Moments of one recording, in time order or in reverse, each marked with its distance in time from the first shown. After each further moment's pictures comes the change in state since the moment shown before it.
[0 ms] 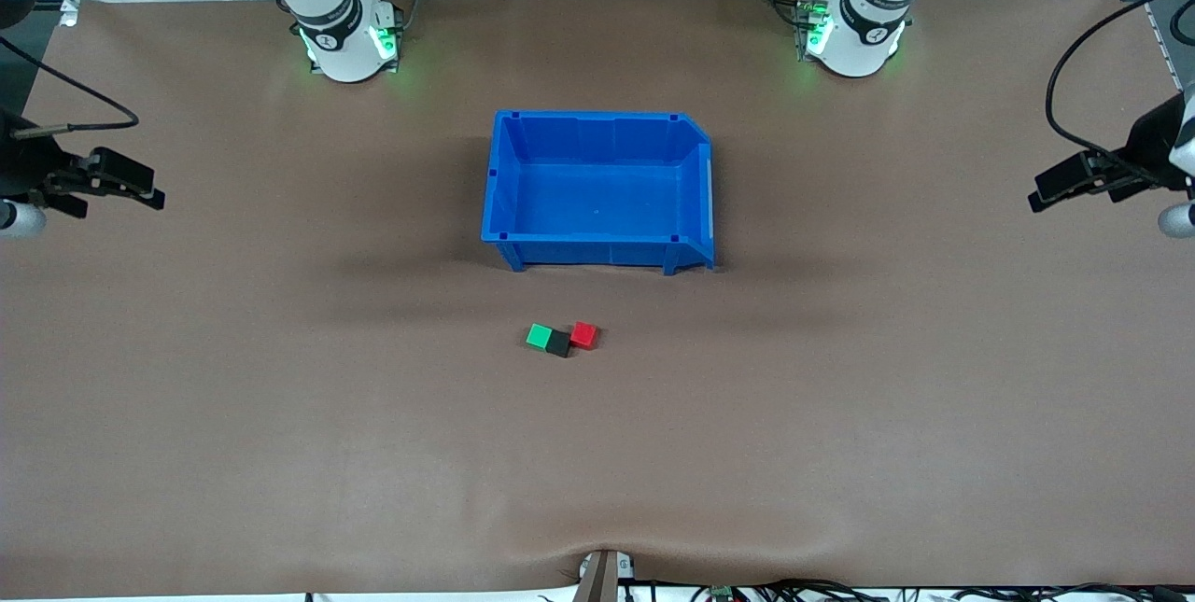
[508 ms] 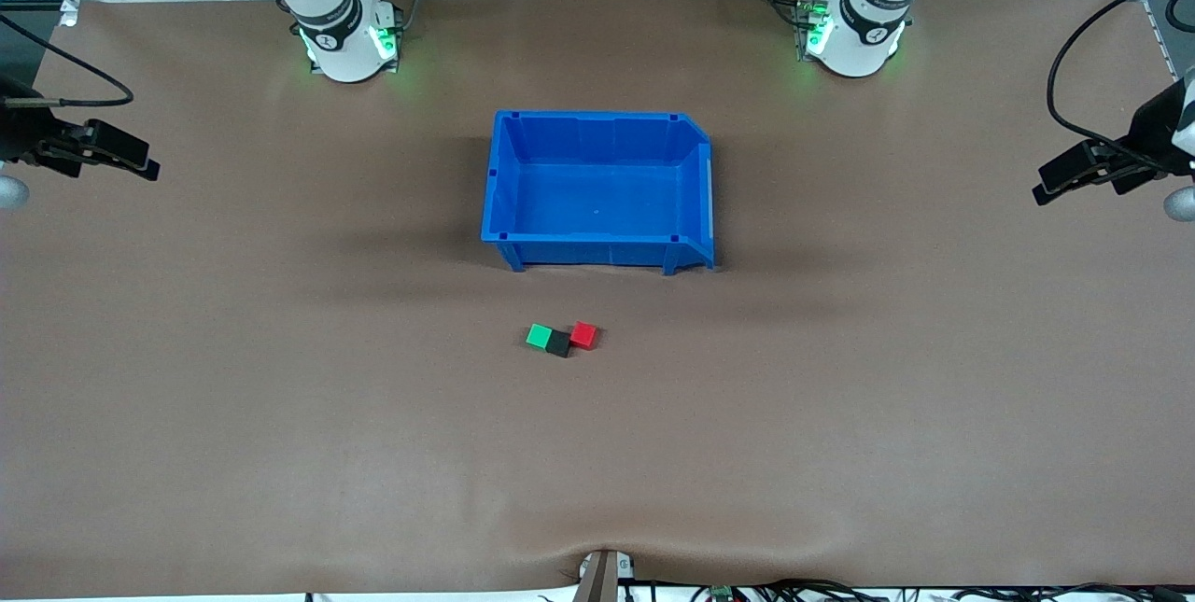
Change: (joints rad) left arm 0.003 -0.014 -0.002 -0.005 0.000 0.035 0.000; right arm -0.048 -0.039 0.050 0.008 -0.030 -0.075 0.105
